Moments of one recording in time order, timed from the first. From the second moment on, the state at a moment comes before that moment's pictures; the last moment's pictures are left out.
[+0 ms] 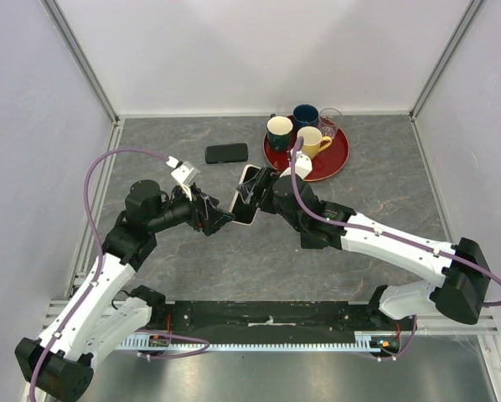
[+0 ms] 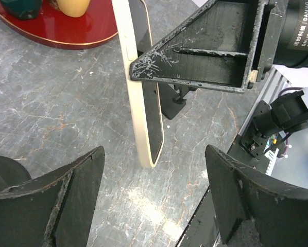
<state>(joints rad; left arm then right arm) -0.41 0.78 0.74 -0.23 0.58 -0.22 0.98 1.34 1.06 -0.12 0.44 0.97</state>
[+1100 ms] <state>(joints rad) -0.41 0.78 0.72 -0.25 0.66 -0.21 1.00 1.18 1.03 -0.05 0.24 0.36</state>
